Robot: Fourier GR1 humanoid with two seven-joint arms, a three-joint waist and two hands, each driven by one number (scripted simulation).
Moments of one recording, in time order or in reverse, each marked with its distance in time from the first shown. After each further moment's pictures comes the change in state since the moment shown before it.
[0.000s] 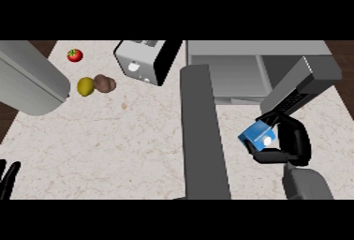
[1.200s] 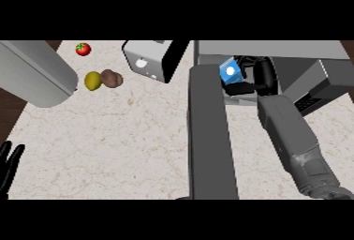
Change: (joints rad) left arm -0.147 0.036 0.076 0.109 0.031 -0.040 0.039; right arm -0.698 -0.041 -0.109 0.723 0.132 -0.239 0.027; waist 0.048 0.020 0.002
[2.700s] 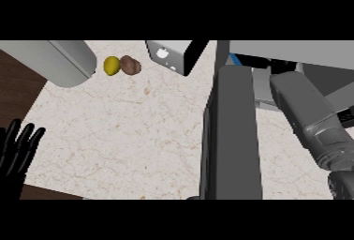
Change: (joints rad) left arm -0.119 0.022 -0.065 0.020 -0.098 -0.009 0.008; right arm -0.253 -0.126 -0.019 0.337 0.141 -0.581 0.011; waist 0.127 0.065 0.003
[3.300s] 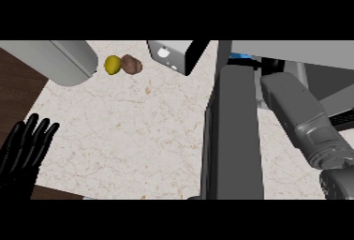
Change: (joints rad) left arm -0.037 -0.012 -0.048 0.023 -0.052 0.008 0.005; right arm -0.026 0.039 -0.029 0.037 -0.027 0.120 0.044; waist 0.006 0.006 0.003
